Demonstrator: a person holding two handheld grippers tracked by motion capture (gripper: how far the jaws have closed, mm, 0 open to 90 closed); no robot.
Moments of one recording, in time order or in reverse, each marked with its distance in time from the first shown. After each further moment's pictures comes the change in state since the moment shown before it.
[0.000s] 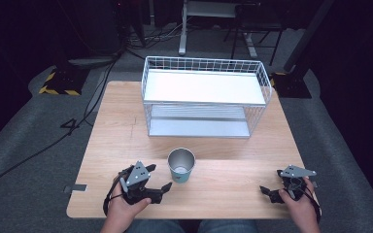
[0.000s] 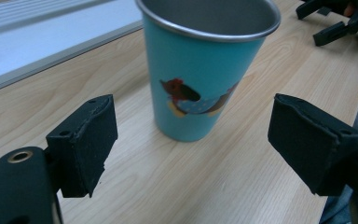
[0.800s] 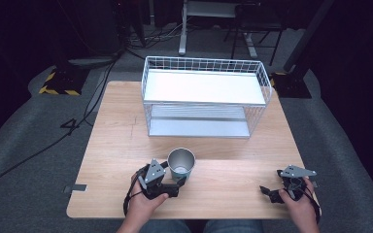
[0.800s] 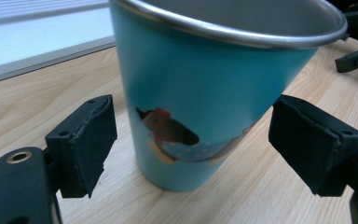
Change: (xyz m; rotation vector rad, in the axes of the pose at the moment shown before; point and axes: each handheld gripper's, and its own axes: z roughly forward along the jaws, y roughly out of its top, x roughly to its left) left arm -0.008 -0.006 0.055 -0.081 0.034 -0.070; right arm 0.000 0.000 0.000 -0.001 0.001 0.001
